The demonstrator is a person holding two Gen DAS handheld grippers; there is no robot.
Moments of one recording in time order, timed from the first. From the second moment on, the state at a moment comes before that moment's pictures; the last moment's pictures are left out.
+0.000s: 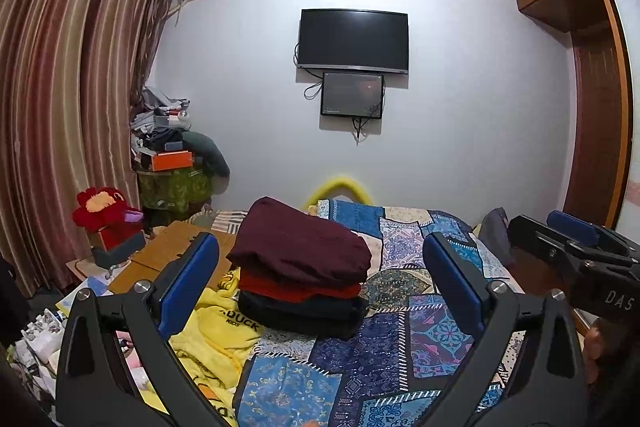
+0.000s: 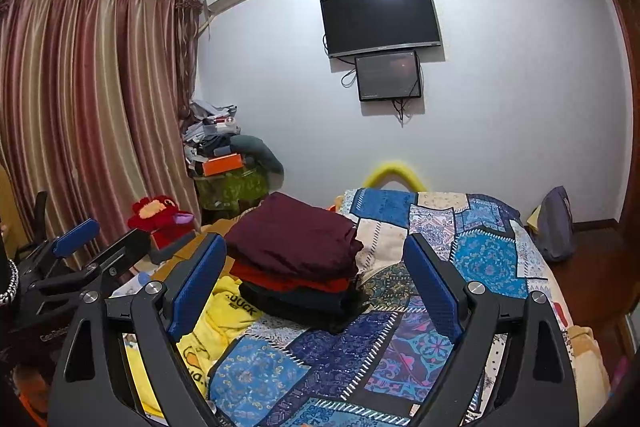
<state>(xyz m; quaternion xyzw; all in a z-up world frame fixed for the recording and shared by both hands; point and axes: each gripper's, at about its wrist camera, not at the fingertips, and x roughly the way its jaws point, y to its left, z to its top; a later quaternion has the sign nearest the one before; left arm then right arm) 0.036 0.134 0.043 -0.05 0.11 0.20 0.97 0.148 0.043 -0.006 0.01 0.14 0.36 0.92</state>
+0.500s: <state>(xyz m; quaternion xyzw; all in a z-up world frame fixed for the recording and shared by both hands) 0.038 0.132 0.042 -0.05 0.11 0.20 0.97 0.147 0.044 -0.007 0.01 0.14 0.35 0.93</state>
